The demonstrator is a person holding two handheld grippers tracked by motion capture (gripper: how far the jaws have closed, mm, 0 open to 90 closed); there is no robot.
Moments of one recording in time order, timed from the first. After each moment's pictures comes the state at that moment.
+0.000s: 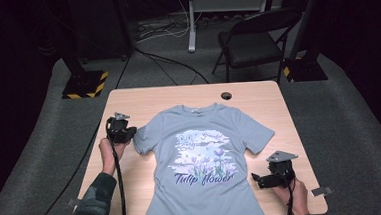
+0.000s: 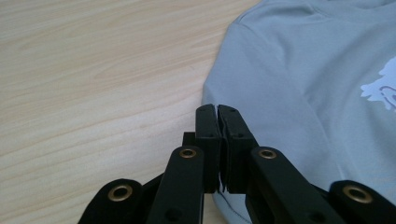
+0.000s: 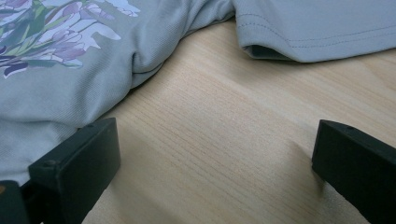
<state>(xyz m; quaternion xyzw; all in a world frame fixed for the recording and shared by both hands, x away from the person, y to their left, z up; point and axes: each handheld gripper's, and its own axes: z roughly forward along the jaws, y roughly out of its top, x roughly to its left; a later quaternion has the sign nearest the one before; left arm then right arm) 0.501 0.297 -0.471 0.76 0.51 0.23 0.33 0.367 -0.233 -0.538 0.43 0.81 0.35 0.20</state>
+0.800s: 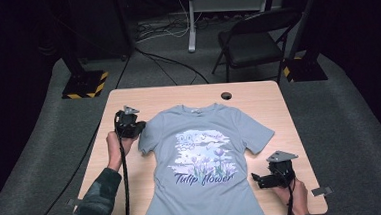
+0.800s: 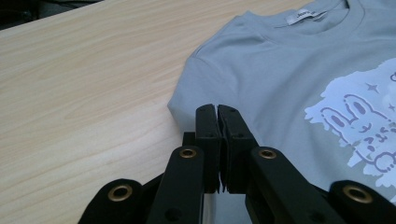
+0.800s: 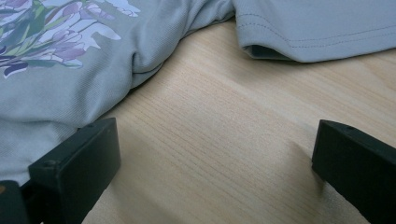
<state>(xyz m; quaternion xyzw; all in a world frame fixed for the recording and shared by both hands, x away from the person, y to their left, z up) 0.502 0.264 -0.446 0.78 0.48 0.23 0.34 0.367 -0.233 -0.538 0.43 0.81 0.35 0.20</state>
